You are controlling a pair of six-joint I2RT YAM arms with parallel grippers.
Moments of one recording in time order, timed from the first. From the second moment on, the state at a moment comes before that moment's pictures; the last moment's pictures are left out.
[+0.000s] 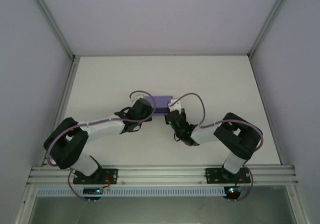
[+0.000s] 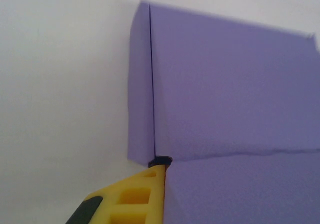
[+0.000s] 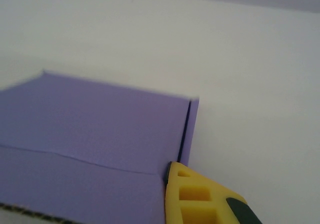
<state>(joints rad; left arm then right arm) -0.81 1.51 0.74 -0.09 -0.28 -0.81 0.93 1.69 0.56 0.65 0.63 0.26</state>
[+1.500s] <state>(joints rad) -0.50 1.76 1.03 -0.19 0.21 -0.69 1.04 1.60 0.52 0.50 0.63 0.17</state>
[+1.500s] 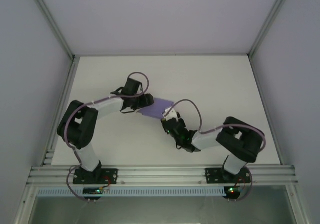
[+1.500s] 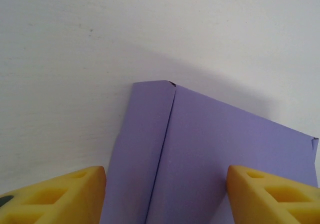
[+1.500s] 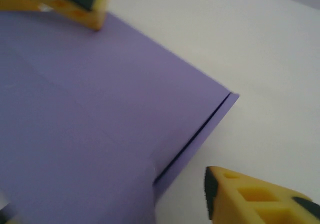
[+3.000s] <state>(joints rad) -0.37 1.81 0.72 0.45 0.53 -0.84 0.47 1.84 0.75 0.54 -0.54 1.02</state>
